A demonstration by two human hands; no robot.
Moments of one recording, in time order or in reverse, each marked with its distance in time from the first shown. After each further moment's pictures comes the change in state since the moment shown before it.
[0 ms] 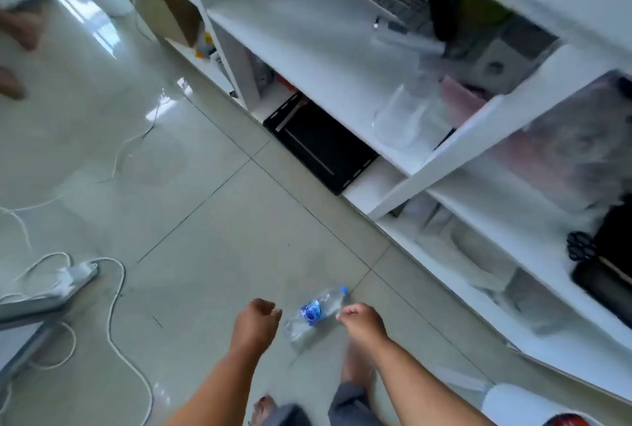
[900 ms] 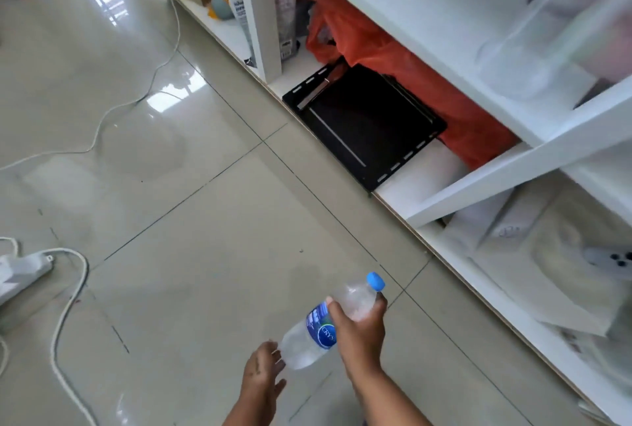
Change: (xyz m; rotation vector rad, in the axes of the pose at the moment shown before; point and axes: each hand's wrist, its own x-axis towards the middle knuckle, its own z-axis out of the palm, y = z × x) left_hand 0.138 -0.126 0.116 -0.806 -0.048 -0.302; right_hand 0.155 0.030 0.144 0.468 0.410 -0.215
